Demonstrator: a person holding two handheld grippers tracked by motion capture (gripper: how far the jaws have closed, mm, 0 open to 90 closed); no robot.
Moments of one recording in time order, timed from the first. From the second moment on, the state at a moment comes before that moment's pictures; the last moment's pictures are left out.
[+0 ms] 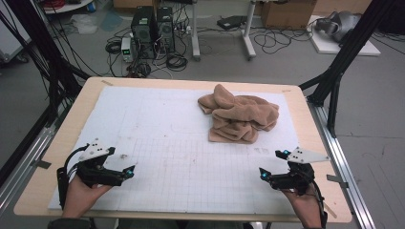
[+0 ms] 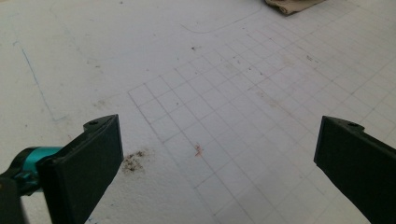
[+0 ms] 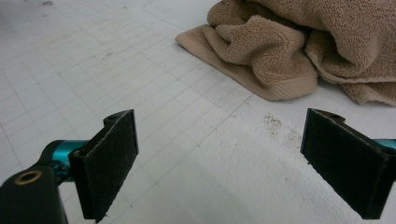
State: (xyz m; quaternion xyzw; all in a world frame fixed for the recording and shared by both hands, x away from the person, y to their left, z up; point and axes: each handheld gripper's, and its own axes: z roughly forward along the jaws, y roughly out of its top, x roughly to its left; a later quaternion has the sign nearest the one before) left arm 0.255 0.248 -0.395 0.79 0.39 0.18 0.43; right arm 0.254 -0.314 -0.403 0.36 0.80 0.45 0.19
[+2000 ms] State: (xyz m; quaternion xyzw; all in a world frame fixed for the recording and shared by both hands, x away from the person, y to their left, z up) left arm 0.264 0.245 -0.403 0.79 0.39 0.17 0.45; right arm 0.404 -0.216 -0.425 0.32 0.88 0.31 0.17
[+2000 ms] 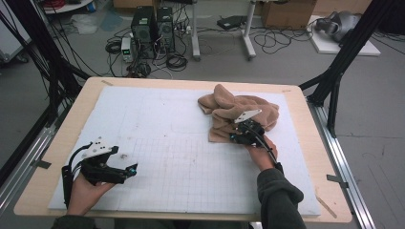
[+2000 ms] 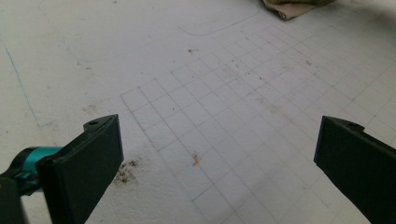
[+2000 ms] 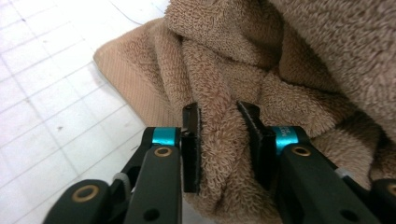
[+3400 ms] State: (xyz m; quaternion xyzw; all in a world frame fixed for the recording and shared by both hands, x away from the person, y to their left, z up) left arm 0.269 0.211 -0.401 0.80 0.36 0.16 0.46; right arm 0.248 -0.181 -0.379 0.16 0.88 0.45 0.02
